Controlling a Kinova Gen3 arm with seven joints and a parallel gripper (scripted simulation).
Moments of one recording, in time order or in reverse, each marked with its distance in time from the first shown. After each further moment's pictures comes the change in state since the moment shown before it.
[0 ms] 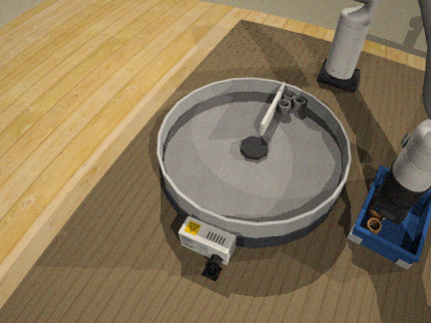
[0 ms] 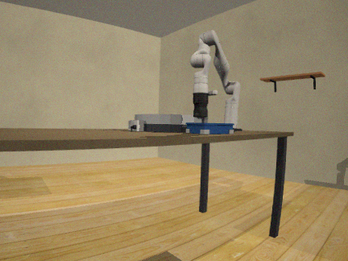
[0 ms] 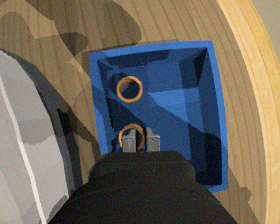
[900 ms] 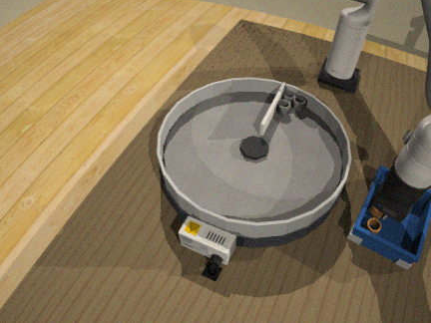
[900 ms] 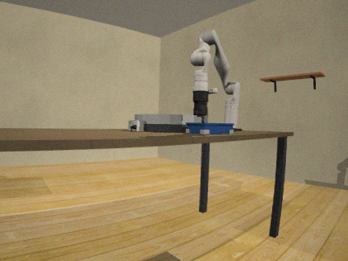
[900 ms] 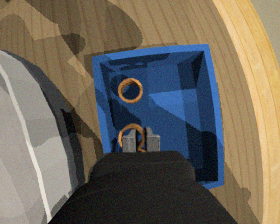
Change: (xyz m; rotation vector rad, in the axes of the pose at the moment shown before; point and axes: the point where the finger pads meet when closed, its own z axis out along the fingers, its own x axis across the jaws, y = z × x) arm 0.000 0.000 -0.010 0.000 0.000 0.000
